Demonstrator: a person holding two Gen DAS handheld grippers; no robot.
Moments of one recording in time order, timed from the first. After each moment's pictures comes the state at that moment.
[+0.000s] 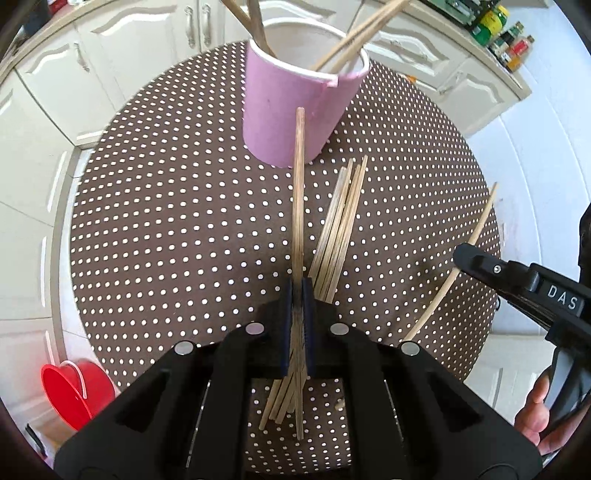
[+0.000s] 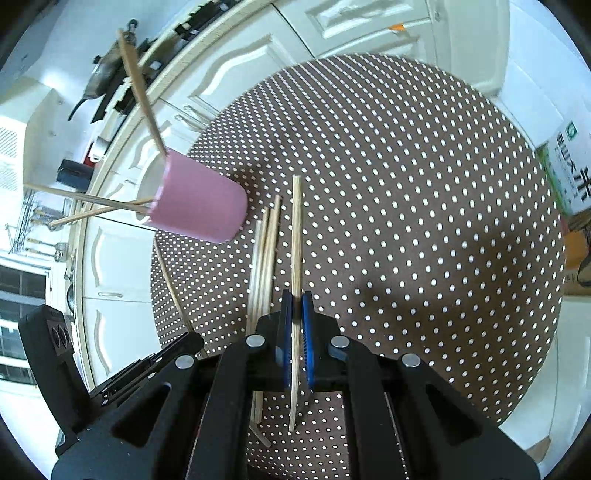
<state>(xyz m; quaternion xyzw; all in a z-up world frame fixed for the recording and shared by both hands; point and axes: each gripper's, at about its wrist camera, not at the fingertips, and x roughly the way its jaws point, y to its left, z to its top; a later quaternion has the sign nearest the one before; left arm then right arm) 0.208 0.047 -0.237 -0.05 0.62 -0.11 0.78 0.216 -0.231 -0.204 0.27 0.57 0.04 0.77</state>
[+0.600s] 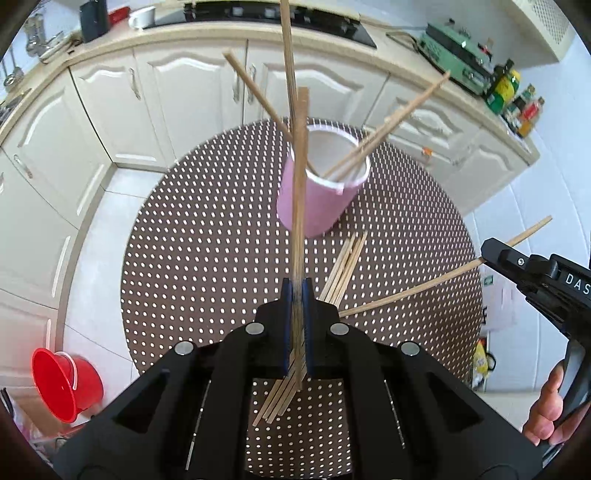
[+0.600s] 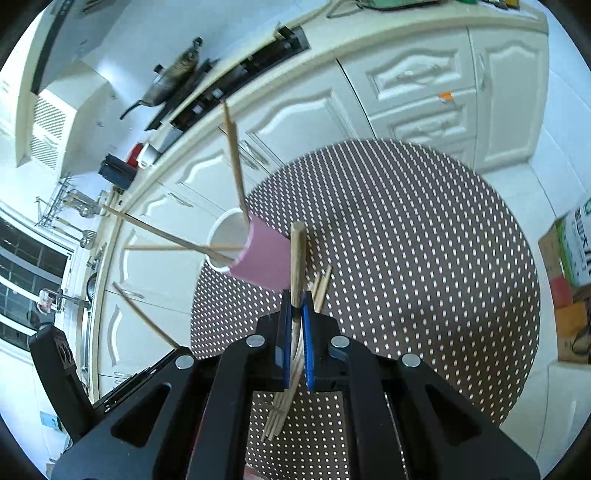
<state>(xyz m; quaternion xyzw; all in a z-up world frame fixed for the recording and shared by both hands) 0.222 0.041 -0.162 -0.09 0.53 -0.03 0.84 0.241 -0.237 -0.128 0.24 0.50 0.10 0.83</state>
